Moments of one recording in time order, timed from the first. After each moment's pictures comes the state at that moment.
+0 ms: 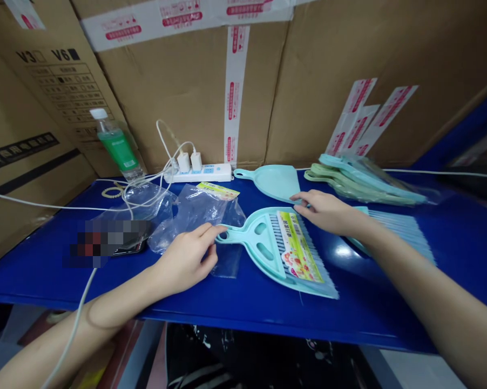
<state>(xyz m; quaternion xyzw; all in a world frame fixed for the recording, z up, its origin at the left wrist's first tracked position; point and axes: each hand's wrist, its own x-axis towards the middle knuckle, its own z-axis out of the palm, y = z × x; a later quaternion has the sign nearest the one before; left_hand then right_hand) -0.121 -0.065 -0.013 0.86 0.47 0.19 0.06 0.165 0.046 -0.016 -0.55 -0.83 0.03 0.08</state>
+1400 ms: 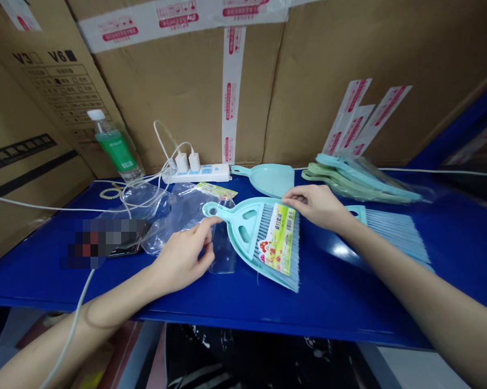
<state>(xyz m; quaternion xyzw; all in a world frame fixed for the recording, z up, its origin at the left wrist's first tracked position) -0.124 -0.065 -0.014 0.84 0.51 0.17 0.07 0.149 0.040 -0.008 -0.52 -0.81 0.13 0.25</state>
